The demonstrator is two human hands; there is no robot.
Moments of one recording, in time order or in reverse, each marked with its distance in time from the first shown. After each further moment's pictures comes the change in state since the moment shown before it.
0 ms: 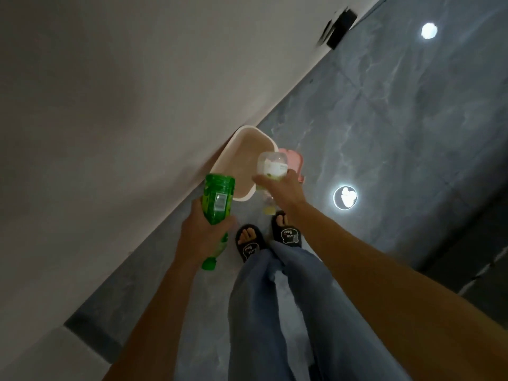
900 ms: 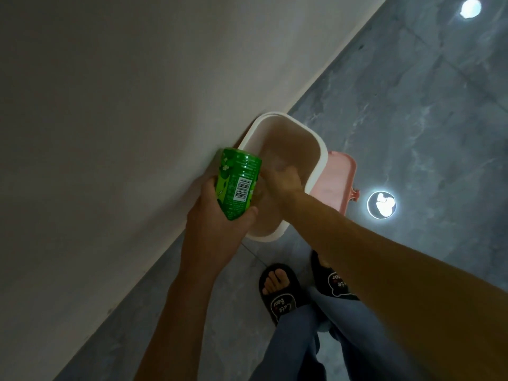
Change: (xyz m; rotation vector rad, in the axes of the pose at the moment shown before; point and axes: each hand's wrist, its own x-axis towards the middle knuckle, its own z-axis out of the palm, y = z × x) left_hand 0.179 -0.045 0.071 0.151 0.137 0.304; right_hand 0.209 0.047 0.109 0.119 0.023 0.047
